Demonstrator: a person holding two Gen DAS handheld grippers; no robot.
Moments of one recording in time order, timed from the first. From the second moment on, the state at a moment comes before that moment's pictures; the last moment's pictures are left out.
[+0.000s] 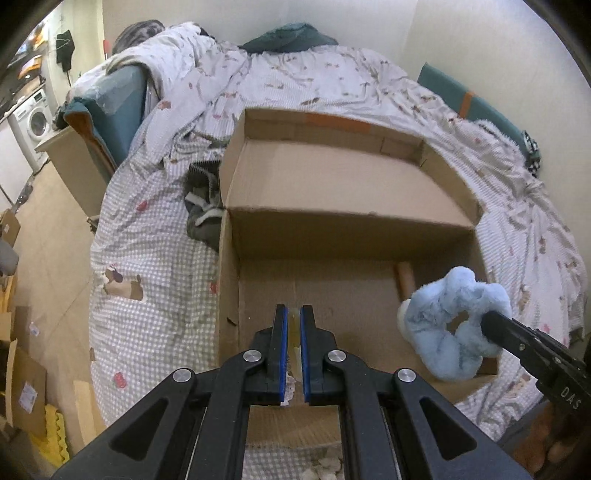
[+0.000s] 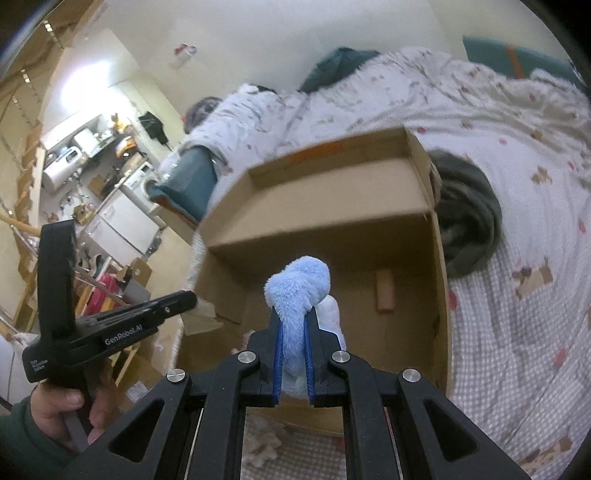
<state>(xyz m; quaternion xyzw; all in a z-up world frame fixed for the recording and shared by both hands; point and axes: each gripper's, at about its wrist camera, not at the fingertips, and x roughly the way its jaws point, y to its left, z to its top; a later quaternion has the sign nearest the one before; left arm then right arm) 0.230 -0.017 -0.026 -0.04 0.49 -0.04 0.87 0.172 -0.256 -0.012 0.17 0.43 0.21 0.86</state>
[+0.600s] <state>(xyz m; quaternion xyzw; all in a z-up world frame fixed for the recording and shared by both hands) 0.238 -0.020 -0.069 -0.09 0.53 -0.08 0.84 0.190 -0.249 -0.057 0.17 0.49 0.19 0.83</state>
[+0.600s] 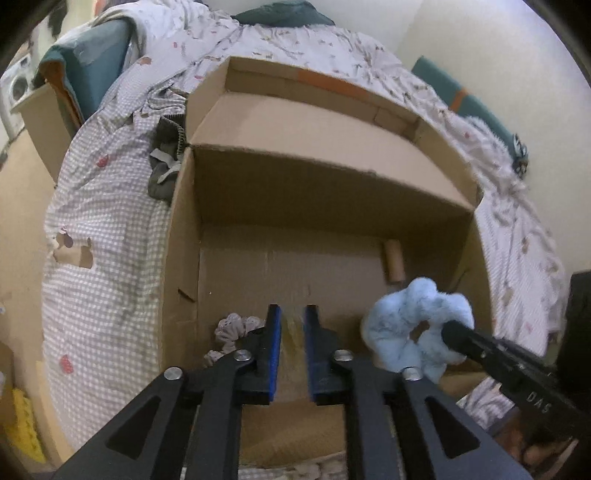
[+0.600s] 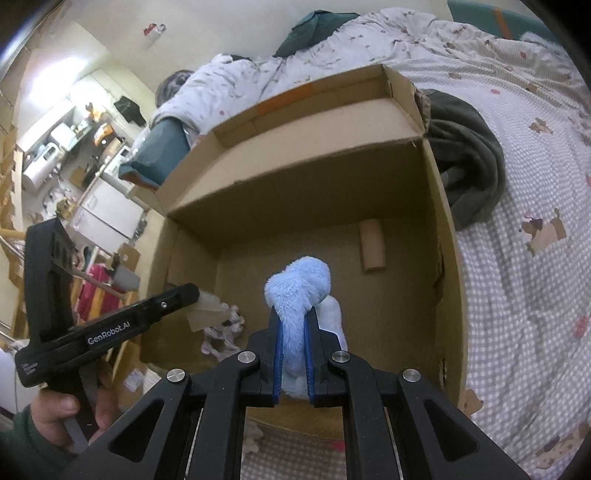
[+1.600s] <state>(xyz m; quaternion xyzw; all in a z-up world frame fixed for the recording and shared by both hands) 0.222 -0.028 -0.069 -0.02 0.52 -0.03 0.85 0.194 -0.249 -0.056 0.17 0.48 0.14 0.85</state>
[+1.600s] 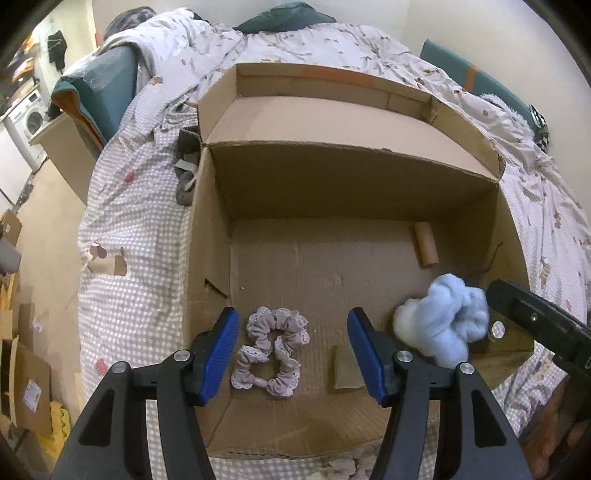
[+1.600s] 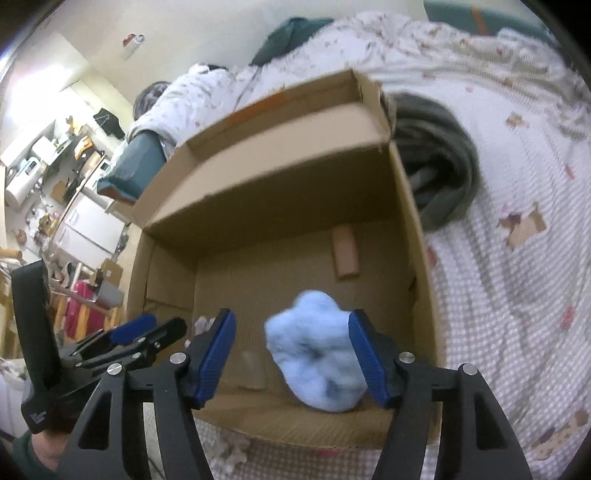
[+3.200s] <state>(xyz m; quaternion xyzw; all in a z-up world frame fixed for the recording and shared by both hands) 0.136 -0.004 -0.035 -0.03 0.48 0.01 0.87 0.111 -0.254 -0.022 0.10 0.44 0.12 0.89</state>
